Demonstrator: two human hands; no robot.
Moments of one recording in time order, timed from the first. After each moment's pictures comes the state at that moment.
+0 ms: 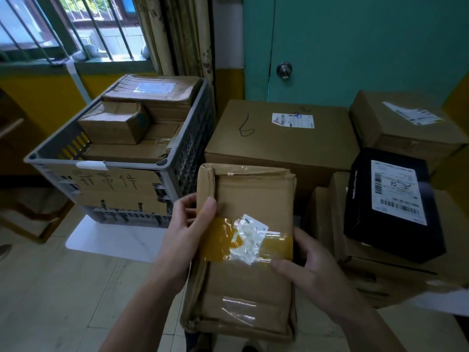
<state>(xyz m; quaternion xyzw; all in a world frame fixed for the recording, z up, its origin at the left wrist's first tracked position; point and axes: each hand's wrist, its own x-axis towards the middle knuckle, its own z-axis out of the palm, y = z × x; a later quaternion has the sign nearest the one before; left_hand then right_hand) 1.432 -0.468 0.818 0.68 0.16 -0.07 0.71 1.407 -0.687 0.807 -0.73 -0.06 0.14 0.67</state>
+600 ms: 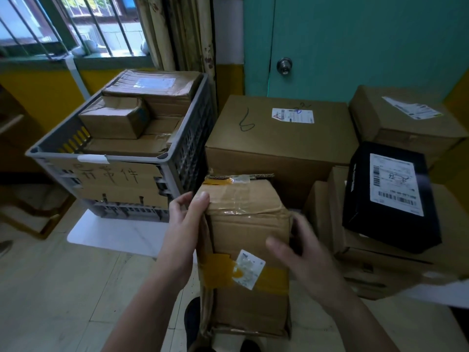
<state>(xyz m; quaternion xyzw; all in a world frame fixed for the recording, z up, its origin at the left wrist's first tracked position) 1.427 -0.472 0.811 0.67 0.19 -0.04 0.72 1.406 -0.683 0.793 -0.78 -0.01 0.13 0.62</state>
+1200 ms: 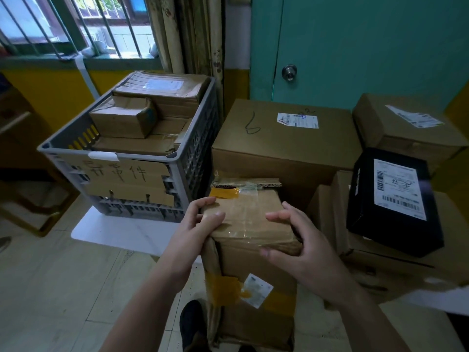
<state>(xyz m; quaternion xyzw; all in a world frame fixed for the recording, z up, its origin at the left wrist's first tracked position) 1.417 -0.457 0.809 0.71 0.14 -0.13 0.68 1.411 -0.681 0.799 -0.84 -0.11 0.08 0.52</state>
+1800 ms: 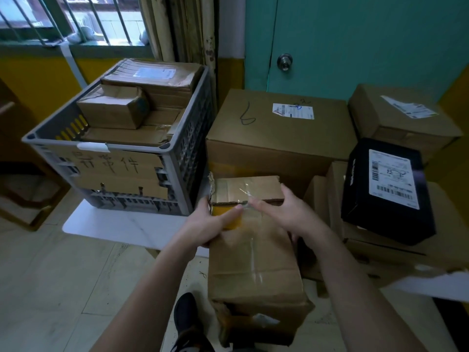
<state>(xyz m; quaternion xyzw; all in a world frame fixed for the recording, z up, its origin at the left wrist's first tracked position) 1.459 -0.471 0.780 0.82 0.17 -0.21 0.50 1.484 -0.668 0.785 -0.88 0.10 0.20 0.42</state>
